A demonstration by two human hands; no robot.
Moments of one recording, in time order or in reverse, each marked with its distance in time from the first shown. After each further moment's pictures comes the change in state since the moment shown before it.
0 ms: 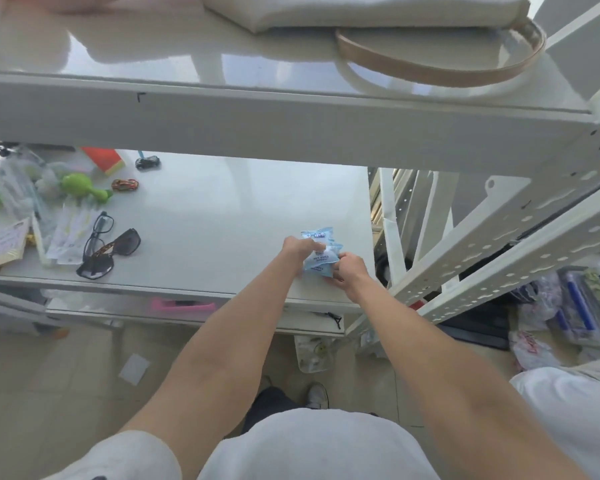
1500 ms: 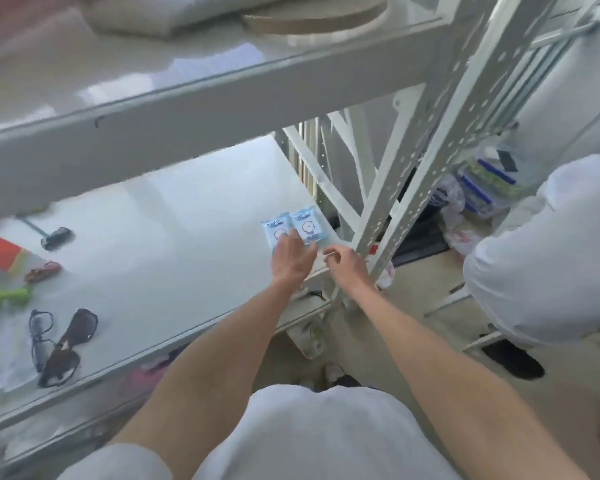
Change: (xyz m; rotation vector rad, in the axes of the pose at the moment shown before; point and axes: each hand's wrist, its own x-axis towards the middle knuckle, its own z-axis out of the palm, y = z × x) left_hand -0.056 -0.050 0.012 0.886 -0.004 0.726; right_hand -0.119 0.055 0.010 -0.389 0.520 -0.221
